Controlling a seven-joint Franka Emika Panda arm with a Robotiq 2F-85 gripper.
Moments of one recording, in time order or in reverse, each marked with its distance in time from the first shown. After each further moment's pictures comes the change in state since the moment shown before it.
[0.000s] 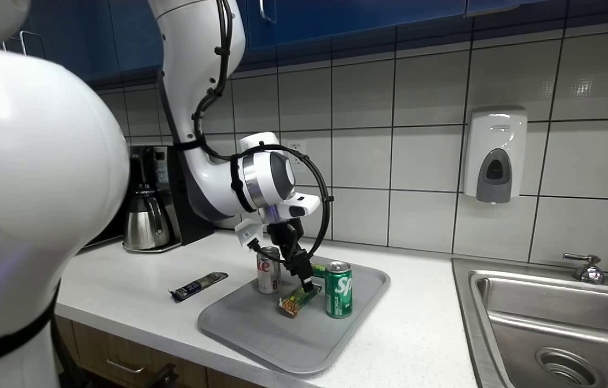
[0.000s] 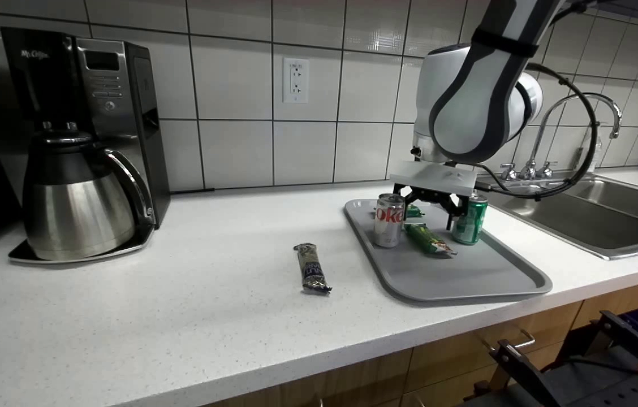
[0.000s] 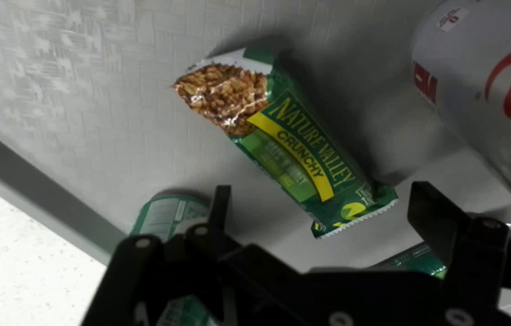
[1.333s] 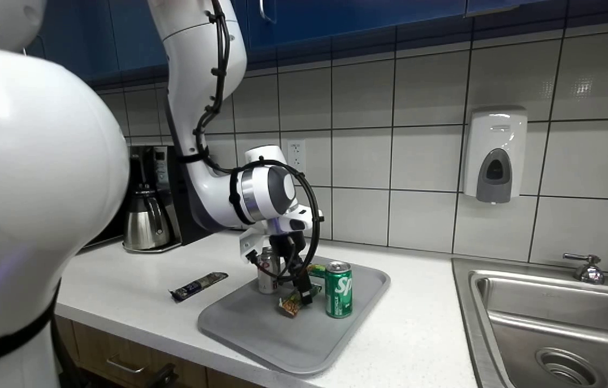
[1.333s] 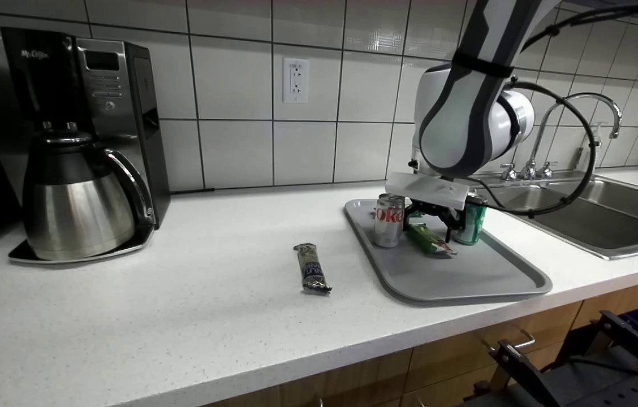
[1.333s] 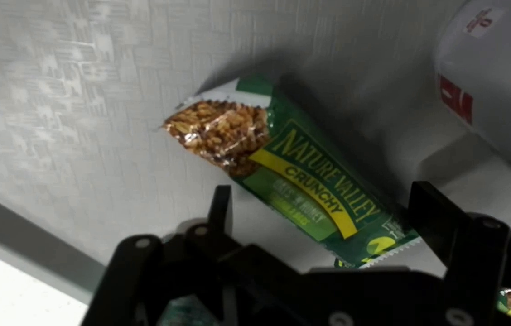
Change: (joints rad) arm -0.001 0.080 0.013 0.021 0.130 0.024 -0.003
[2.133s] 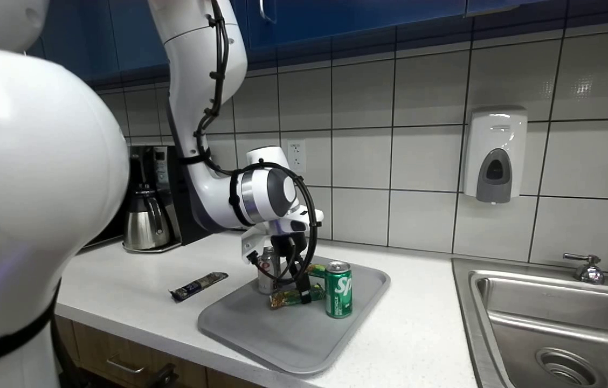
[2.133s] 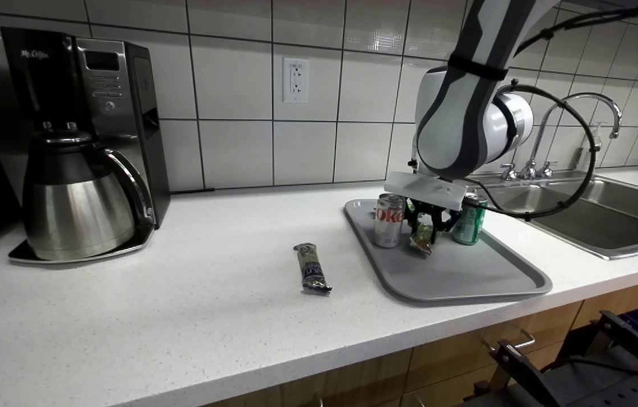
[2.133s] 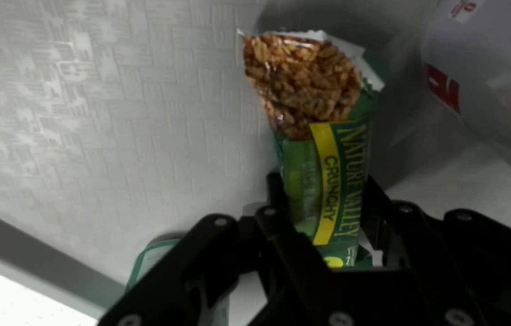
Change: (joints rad) arm 0.000 0.013 0.001 0.005 0.045 0.025 -0.012
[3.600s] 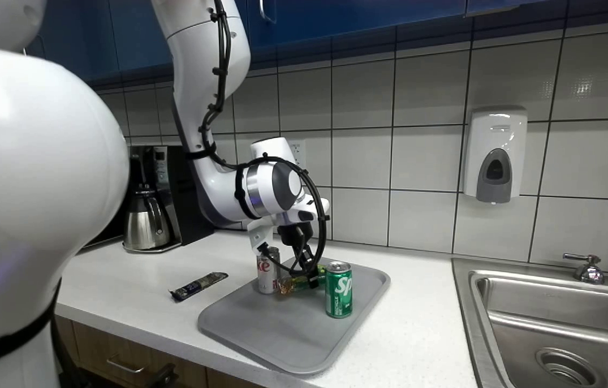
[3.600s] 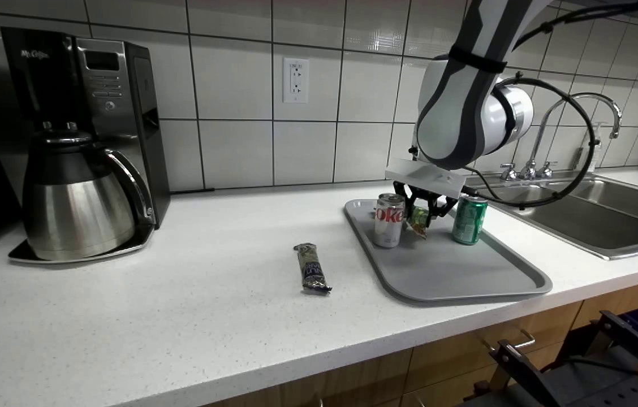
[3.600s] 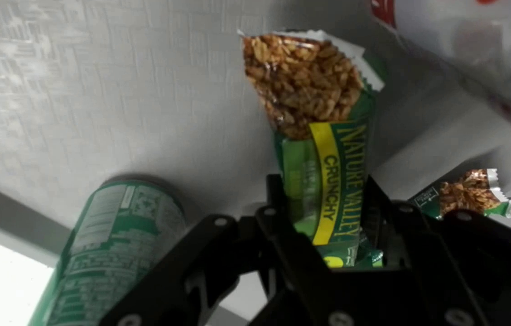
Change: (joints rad) arm -0.001 -0.015 -0.021 0.023 0.013 0.059 -0.067
